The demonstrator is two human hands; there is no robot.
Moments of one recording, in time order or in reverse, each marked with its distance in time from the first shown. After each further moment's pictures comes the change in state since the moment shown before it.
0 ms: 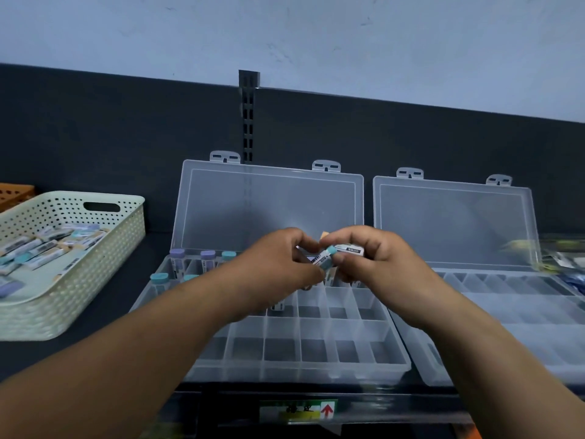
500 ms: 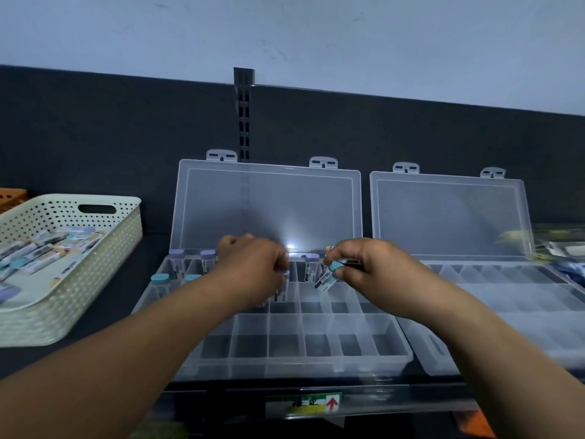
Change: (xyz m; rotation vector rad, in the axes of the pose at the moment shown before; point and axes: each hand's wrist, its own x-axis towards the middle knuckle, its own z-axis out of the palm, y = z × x) left_hand 0.024 -0.041 -0.012 0.863 0.200 0.065; right_hand 0.005 0.013 0.000 -0.572 -0.096 0.100
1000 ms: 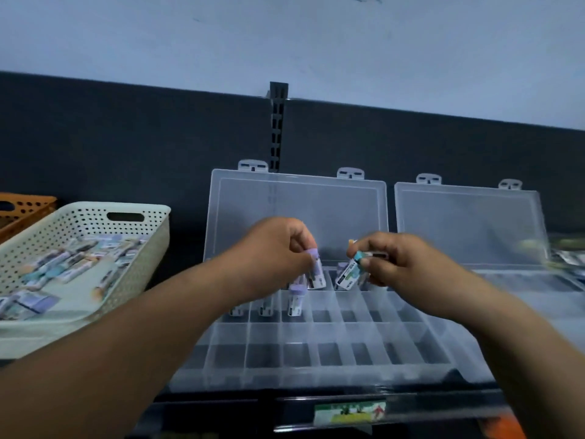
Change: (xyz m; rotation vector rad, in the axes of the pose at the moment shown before) left_hand -0.020 -0.029 -0.054 -0.790 -0.067 0.058; right_hand 0.004 -0.043 -0.003 0.186 0.050 0.016
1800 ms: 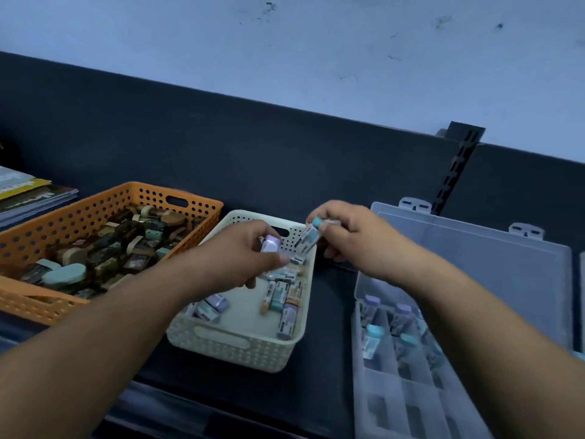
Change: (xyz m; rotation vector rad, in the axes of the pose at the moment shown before) left_hand -0.084 -0.131 -0.215 0.004 0.186 -0.248; right_hand 0.148 -0.206 0.160 0.028 -0.135 -0.316
